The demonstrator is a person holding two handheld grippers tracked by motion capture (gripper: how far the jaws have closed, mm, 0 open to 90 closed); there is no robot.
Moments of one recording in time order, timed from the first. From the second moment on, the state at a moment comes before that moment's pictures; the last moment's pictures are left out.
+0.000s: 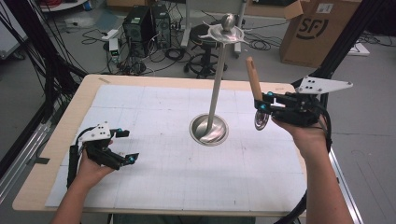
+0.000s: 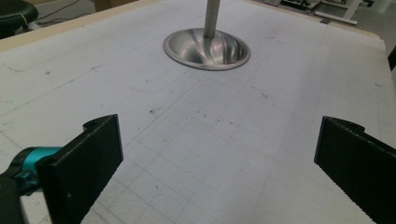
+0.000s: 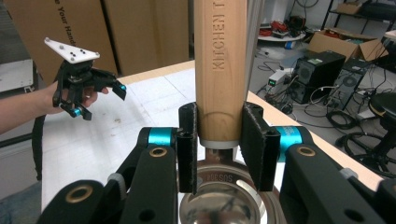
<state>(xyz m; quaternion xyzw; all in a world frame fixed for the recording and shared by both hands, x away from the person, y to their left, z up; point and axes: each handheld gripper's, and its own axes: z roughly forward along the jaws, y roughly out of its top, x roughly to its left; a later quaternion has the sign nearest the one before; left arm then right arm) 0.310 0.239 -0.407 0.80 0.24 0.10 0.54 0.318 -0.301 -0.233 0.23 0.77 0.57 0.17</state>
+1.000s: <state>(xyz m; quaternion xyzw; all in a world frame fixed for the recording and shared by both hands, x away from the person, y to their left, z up) 0.310 0.240 -0.405 0.79 0.24 0.11 0.55 0.350 -0.310 -0.210 0.23 0.76 0.58 0.16</state>
